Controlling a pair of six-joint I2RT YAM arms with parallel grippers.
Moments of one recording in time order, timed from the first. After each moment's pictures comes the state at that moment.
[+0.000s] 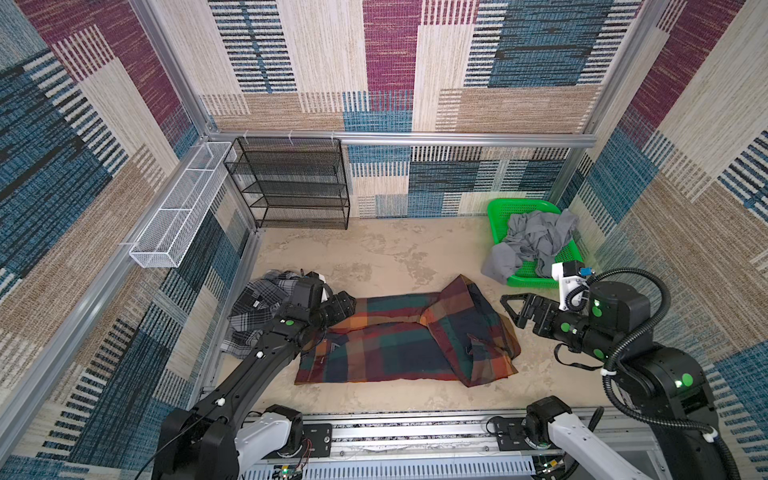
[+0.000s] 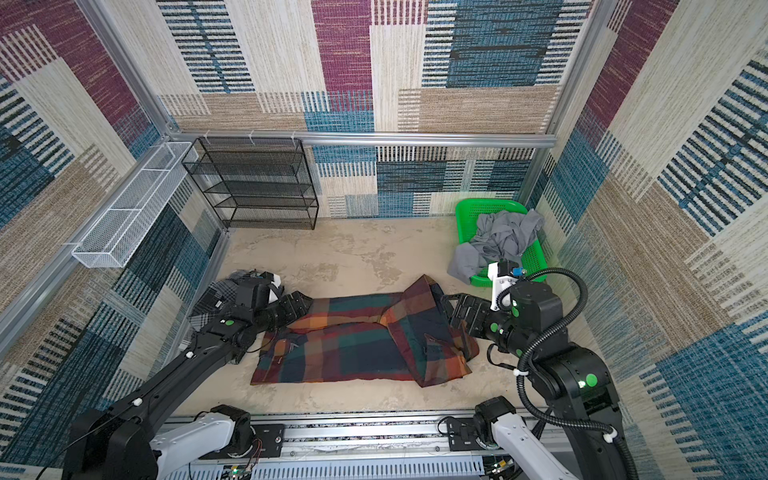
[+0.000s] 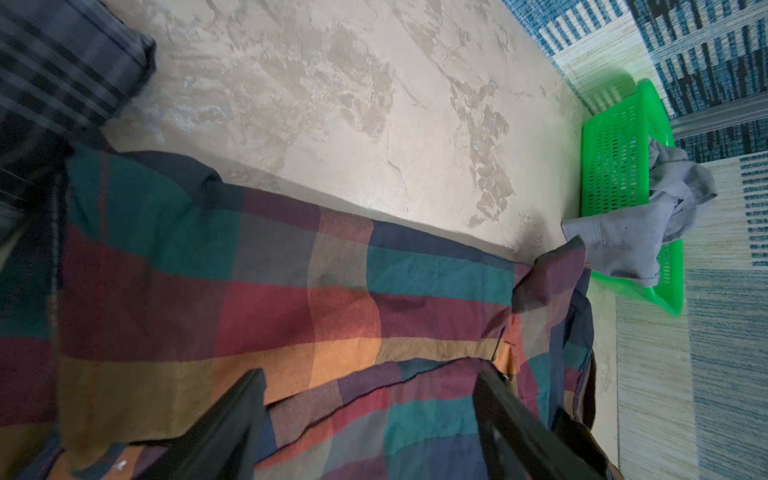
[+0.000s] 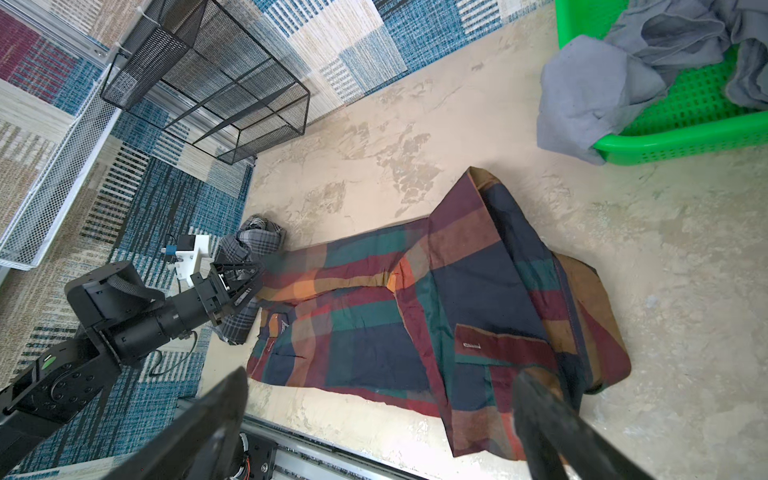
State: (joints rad) left arm -0.30 1.14 0.68 -0.32 0.20 -0.72; right arm 0.31 0.71 1.20 -1.05 -0.18 0.57
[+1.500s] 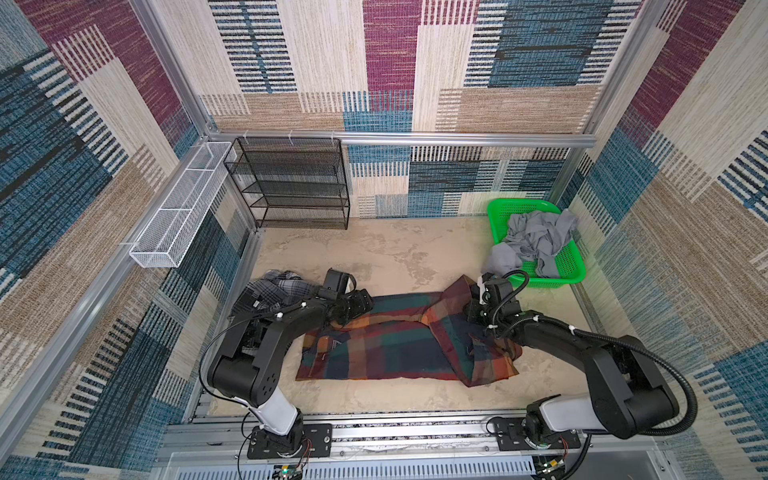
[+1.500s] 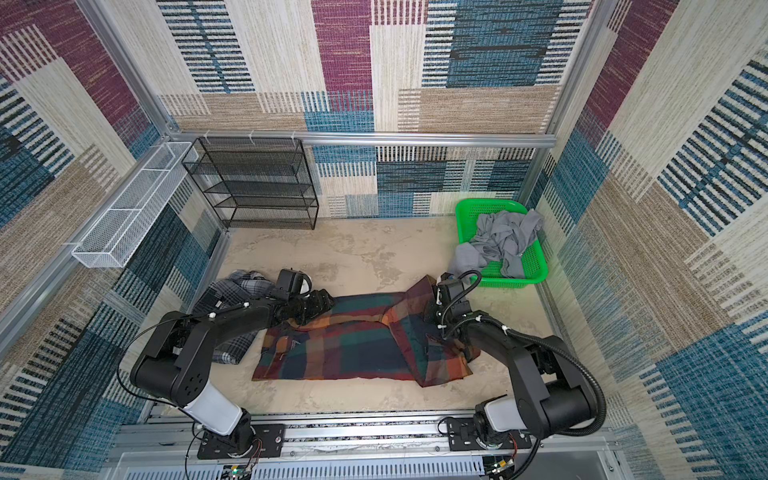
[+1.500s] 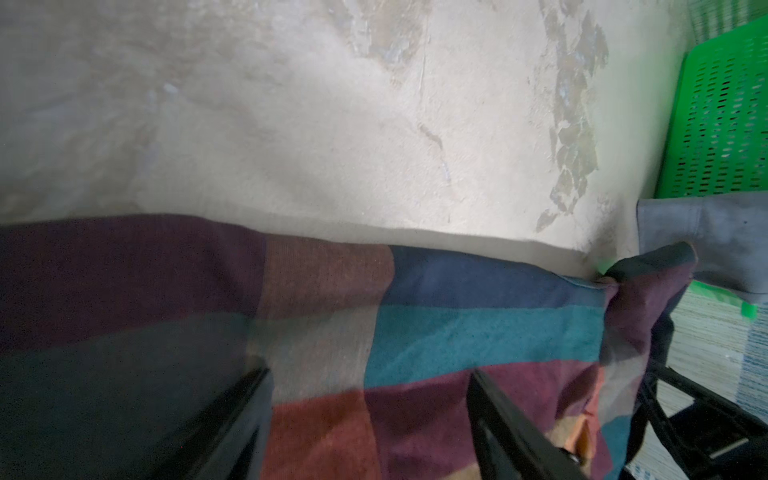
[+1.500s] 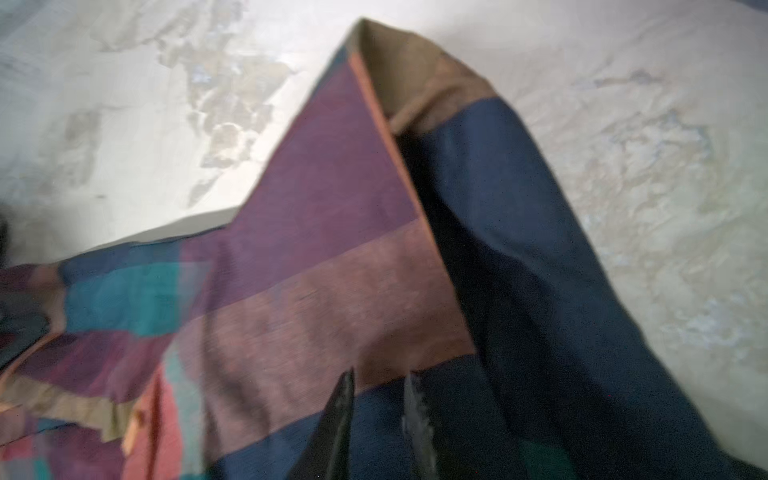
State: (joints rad) left arm -0.34 1.65 0.80 -0.08 0.29 -0.75; right arm 0.29 1.36 0.57 -0.01 -0.13 0.48
